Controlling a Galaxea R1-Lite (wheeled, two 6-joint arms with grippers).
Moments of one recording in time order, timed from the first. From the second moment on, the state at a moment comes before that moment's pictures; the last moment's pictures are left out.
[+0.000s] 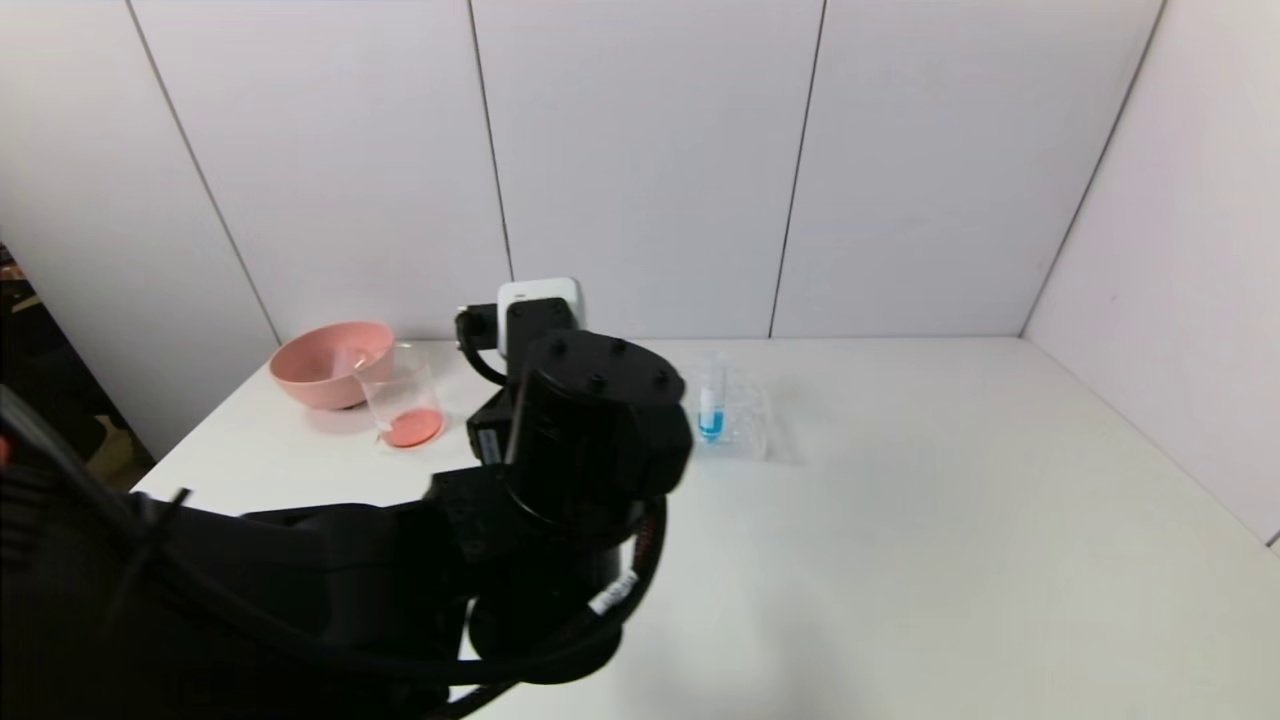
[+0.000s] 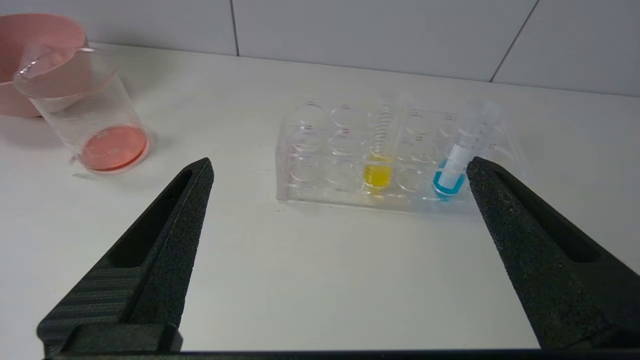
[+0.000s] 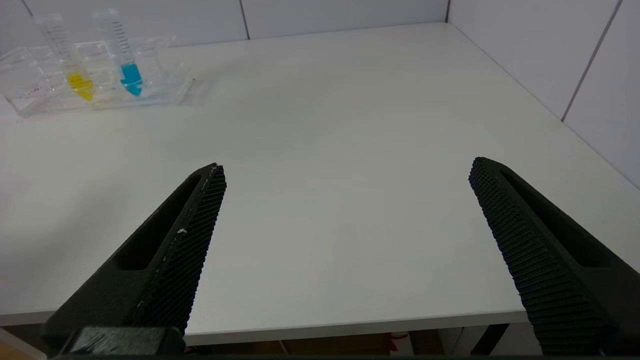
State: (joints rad) left arm -1.00 1.80 -0.98 -0.58 0.99 -0.37; right arm 0.00 0.00 0.00 0.00 -0.04 0.09
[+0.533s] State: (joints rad) left arm -1.15 2.12 -1.23 -0.58 1.03 -0.44; right arm 0.00 0.00 0.00 0.00 -0.04 0.09
